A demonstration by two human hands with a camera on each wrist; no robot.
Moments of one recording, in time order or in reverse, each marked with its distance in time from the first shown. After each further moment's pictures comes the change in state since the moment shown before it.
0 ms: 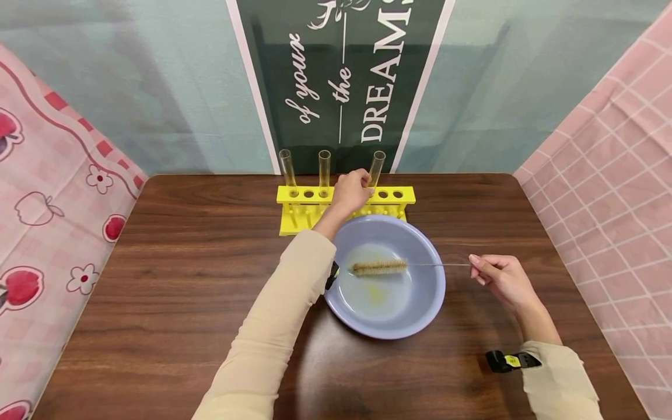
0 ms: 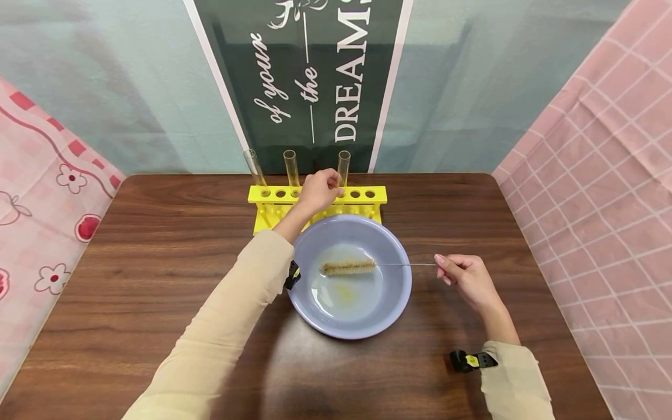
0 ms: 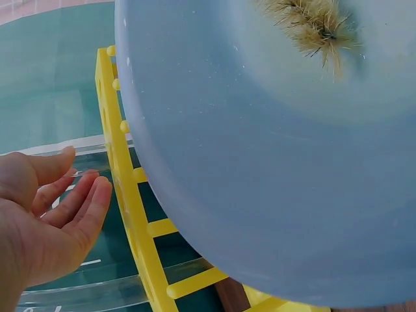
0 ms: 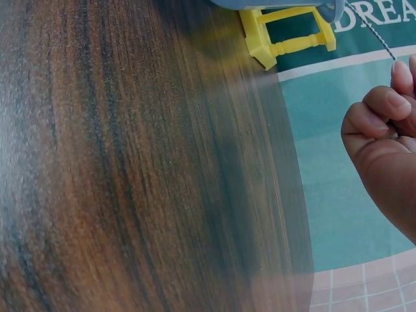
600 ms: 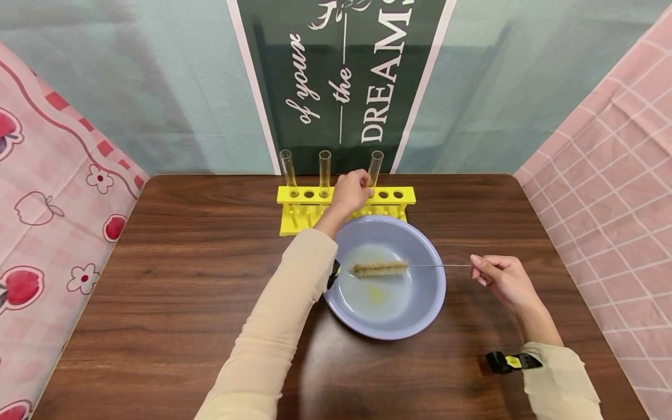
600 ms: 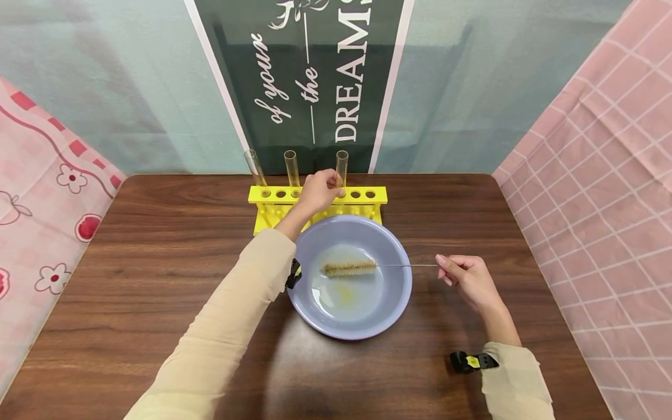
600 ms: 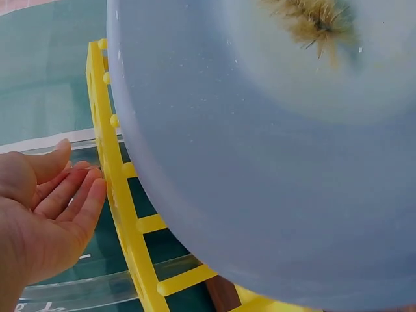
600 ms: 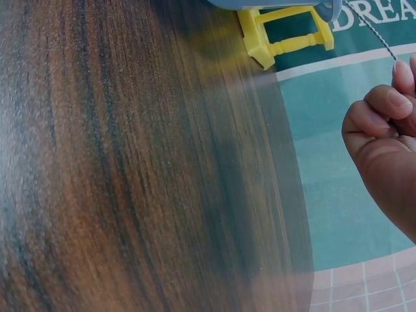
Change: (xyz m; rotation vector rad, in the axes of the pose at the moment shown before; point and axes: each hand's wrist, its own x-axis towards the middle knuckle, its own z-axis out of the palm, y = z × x) left_hand 0.001 -0.004 0.002 -0.049 0.017 0.010; right_hand -0.001 0.001 -0.001 0.039 0.003 -0.008
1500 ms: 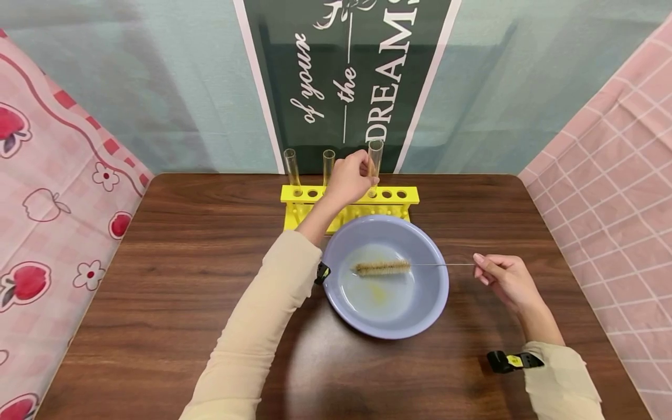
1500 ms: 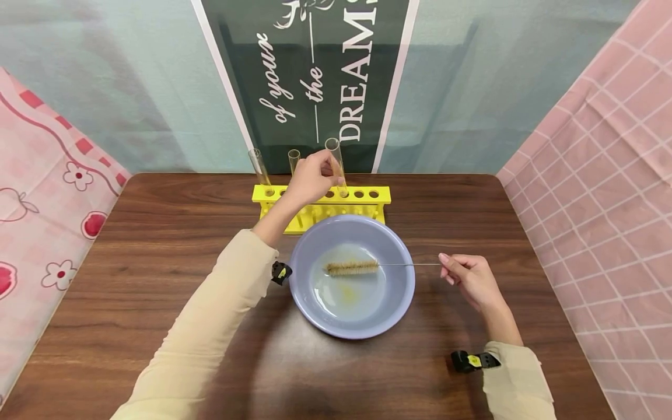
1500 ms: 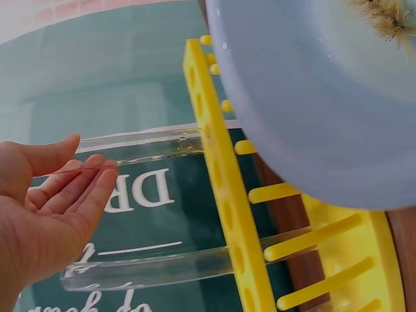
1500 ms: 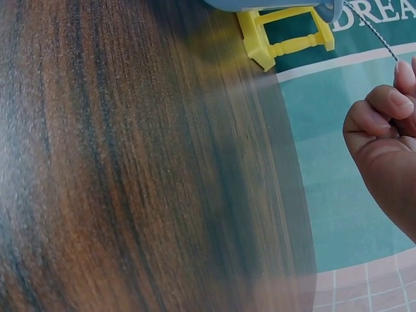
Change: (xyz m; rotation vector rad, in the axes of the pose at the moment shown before) left_hand -0.023 0.025 -0.046 -0.041 0.049 0.157; right_hand 0.002 0.000 0.001 0.046 -0.014 -0.005
